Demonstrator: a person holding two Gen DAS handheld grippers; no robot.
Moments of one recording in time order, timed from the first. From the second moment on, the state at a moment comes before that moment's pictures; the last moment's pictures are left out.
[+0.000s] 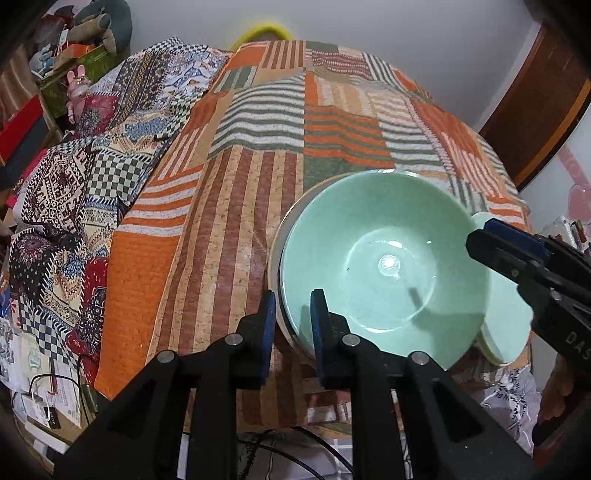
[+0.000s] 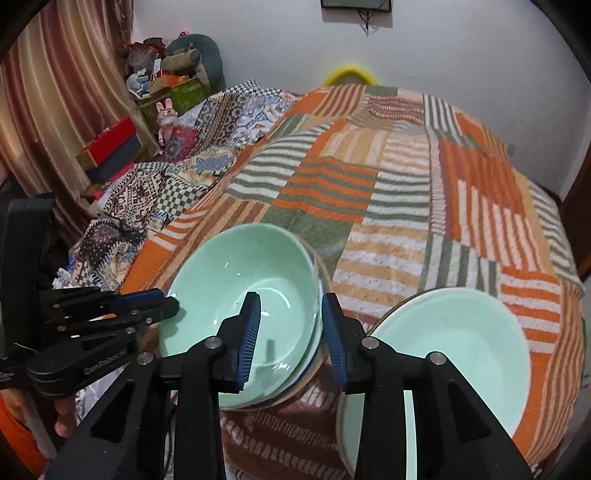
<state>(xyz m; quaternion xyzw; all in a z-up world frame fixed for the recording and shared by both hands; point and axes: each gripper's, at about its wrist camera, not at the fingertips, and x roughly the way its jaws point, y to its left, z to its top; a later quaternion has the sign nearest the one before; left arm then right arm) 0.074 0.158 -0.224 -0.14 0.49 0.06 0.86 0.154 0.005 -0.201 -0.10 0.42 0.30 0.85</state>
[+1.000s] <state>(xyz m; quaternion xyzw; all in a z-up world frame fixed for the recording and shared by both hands) 0.085 0.169 -0.260 -0.19 0.49 0.01 0.85 0.172 -0.010 -0.241 -0.04 0.48 0.32 0.82</state>
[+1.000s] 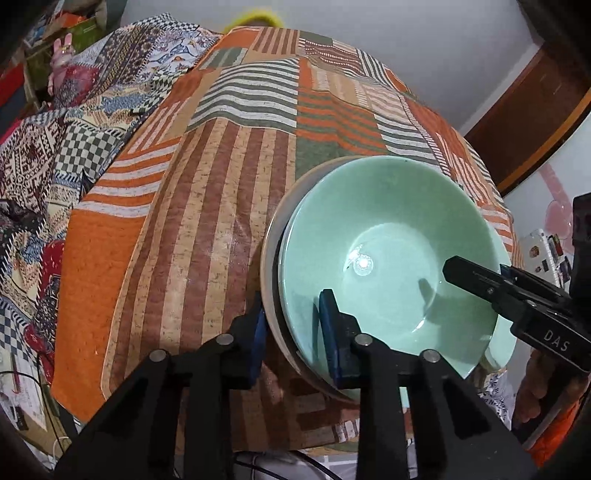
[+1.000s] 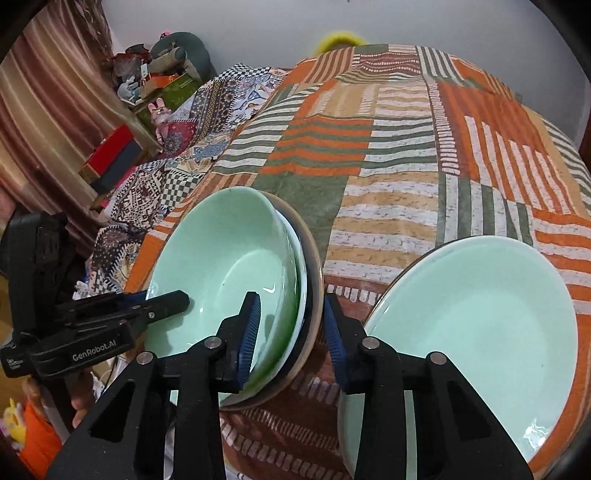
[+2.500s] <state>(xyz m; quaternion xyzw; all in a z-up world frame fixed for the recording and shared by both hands) 0.042 0.104 -0.128 -0.12 0.37 0.01 0.92 0.135 -0.065 -0.151 0.00 0.39 0.30 0.87</state>
